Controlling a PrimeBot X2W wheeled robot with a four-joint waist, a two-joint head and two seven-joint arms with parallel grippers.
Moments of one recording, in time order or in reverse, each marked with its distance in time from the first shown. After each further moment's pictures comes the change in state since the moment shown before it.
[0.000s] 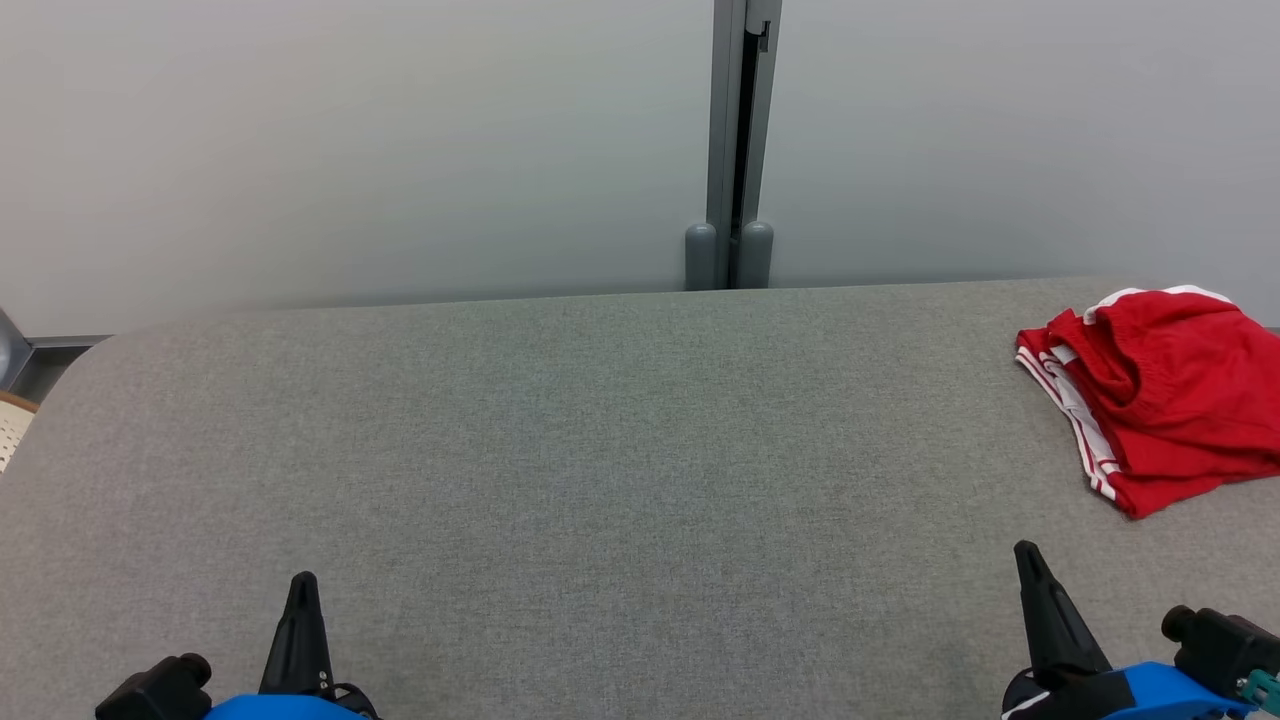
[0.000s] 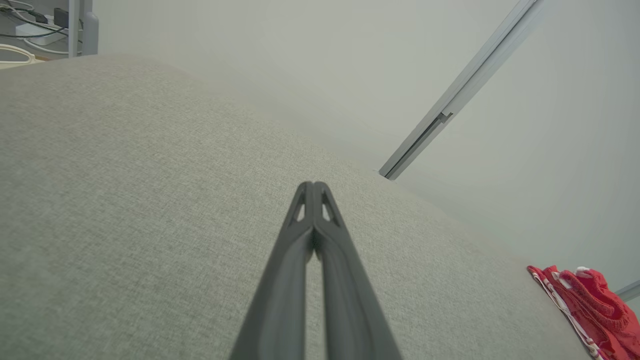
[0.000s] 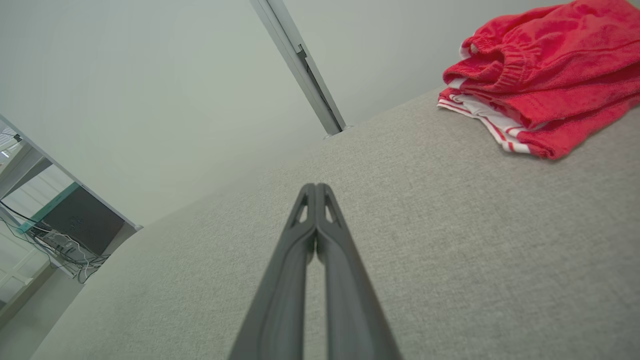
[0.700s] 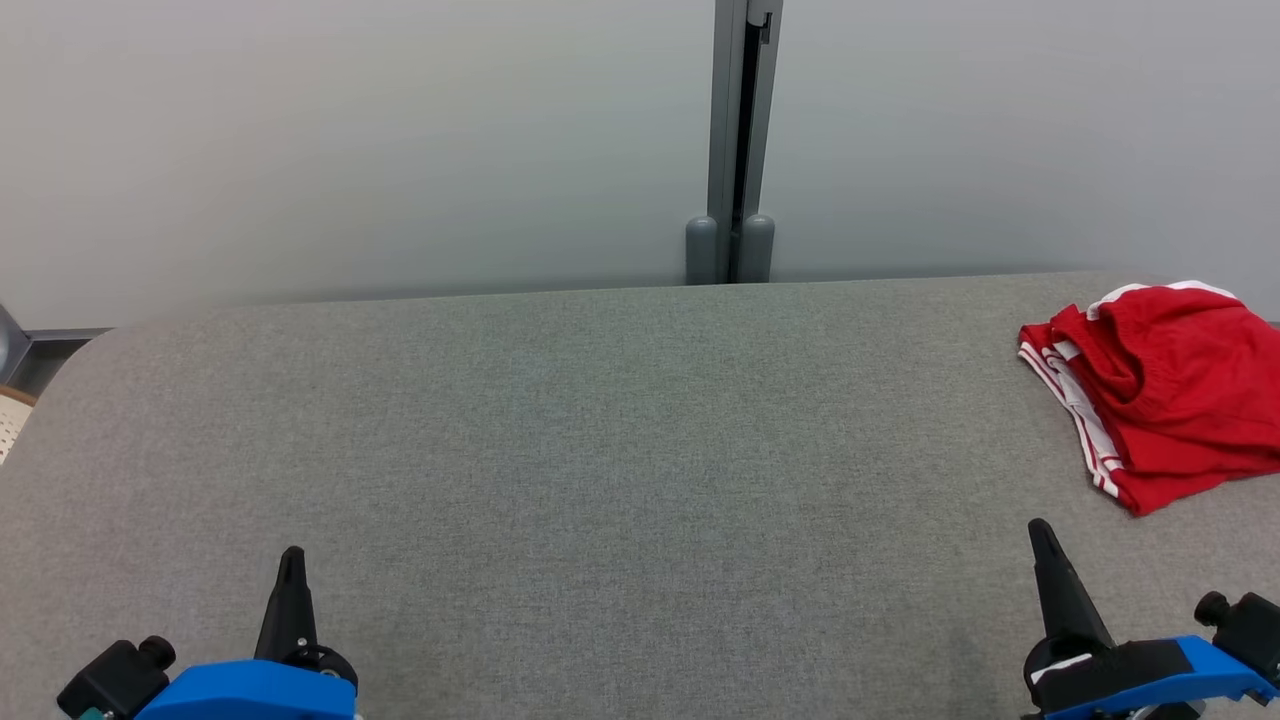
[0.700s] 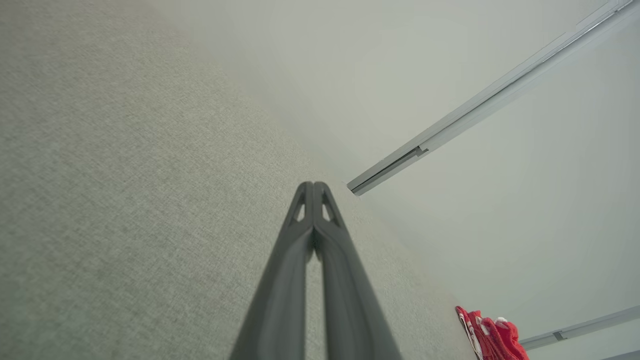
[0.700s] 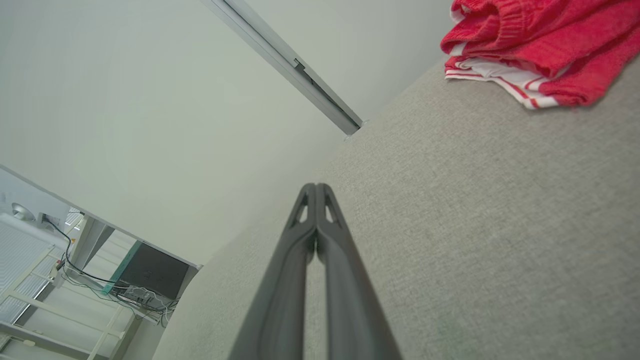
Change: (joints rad) left arm -0.045 -0.020 0.053 0.004 -0.259 -0.029 0.072; right arm -0.043 0.000 -0.022 0.014 0.293 0.000 0.055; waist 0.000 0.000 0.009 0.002
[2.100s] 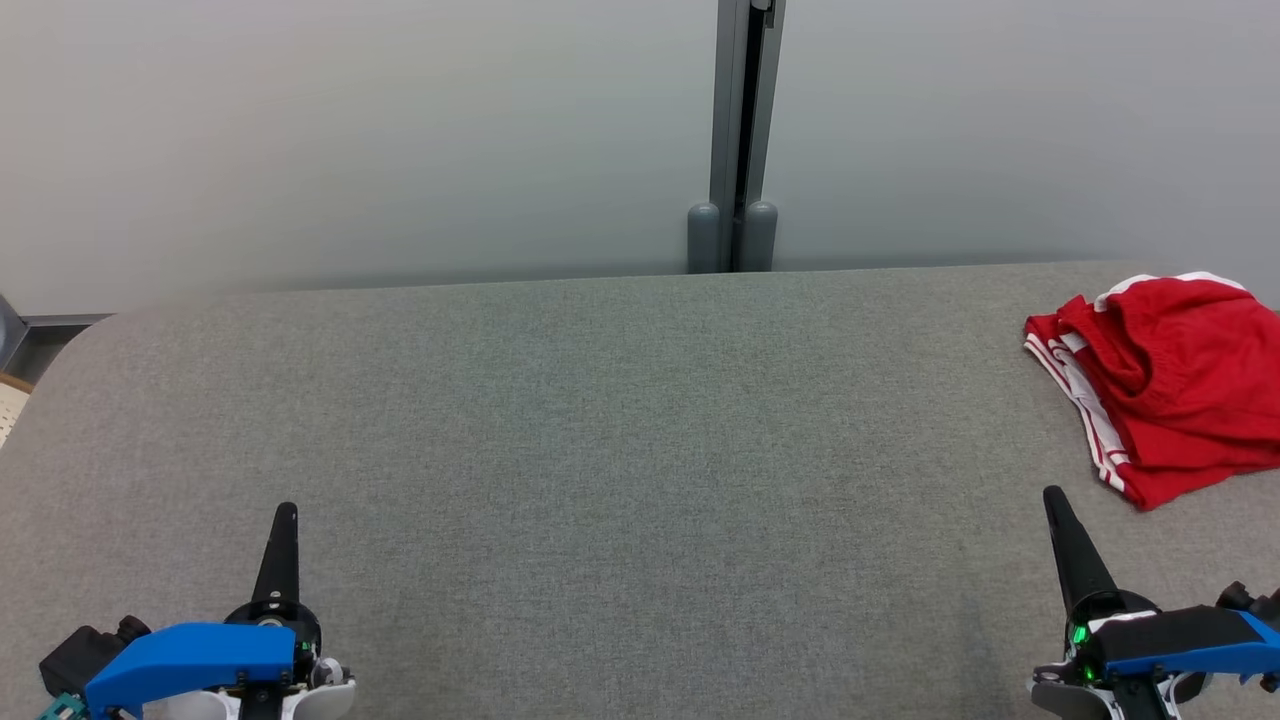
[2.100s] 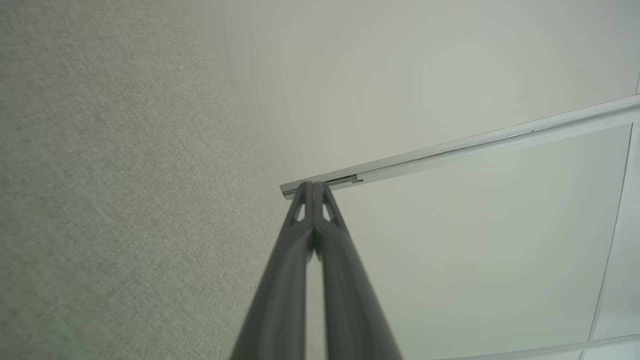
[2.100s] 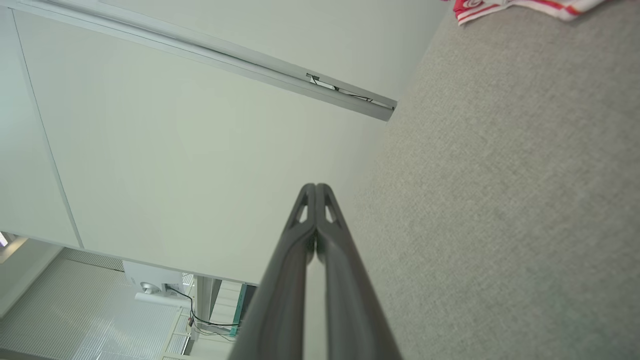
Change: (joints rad) left arm -0.078 -0.030 0.077 0.006 -0.405 -0.050 0.113; right arm -0.064 0.000 -0.037 0.022 0.453 0.000 0.092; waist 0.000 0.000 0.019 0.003
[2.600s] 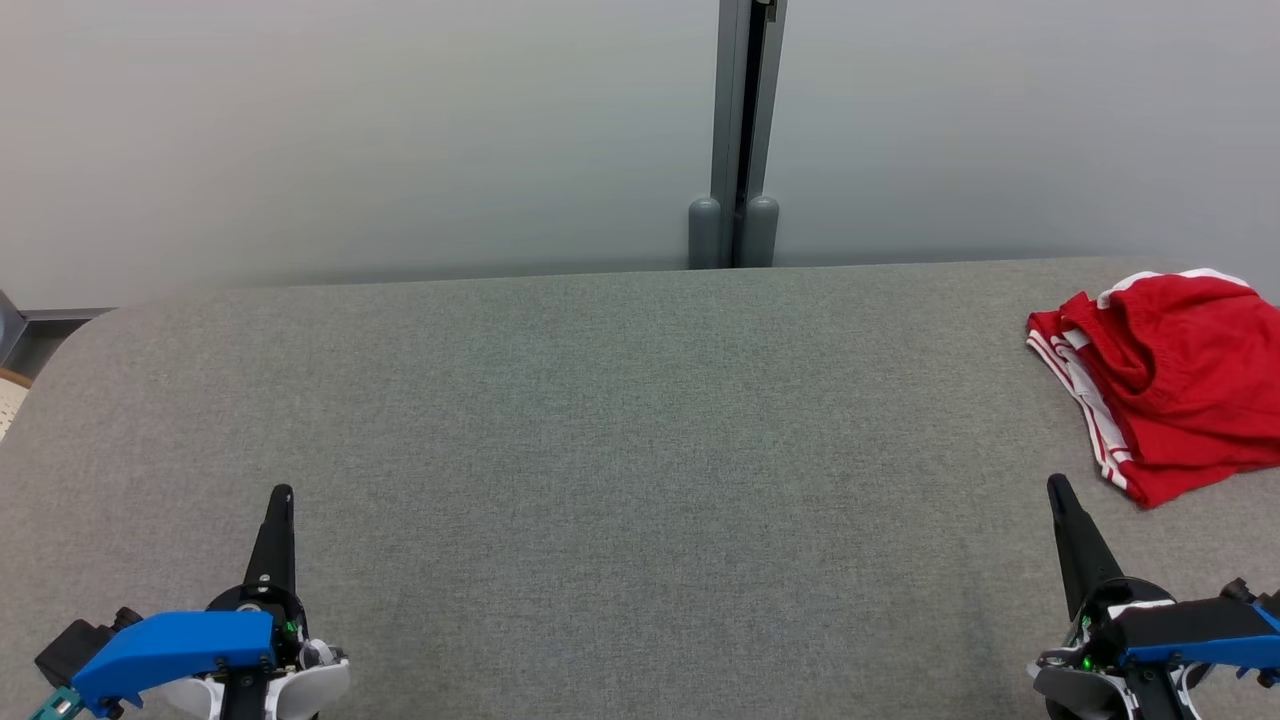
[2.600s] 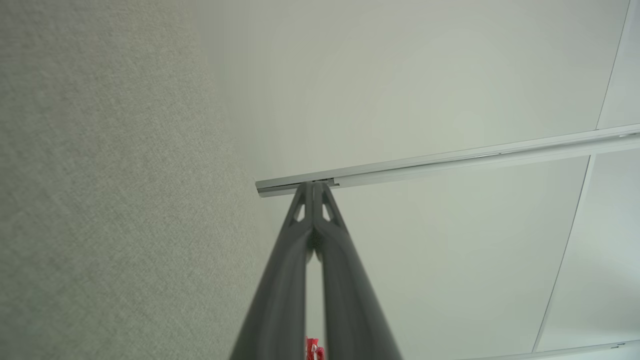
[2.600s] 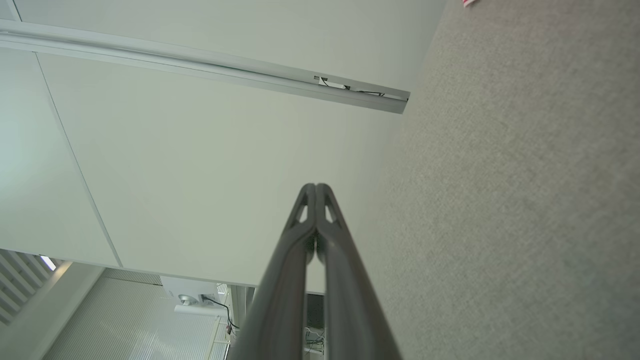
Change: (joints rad) left arm -0.023 -0.010 0.025 0.002 -0.119 -0.013 0.034; right arm -0.020 0.000 -0.011 0.007 0.133 0.000 0.028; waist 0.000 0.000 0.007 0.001
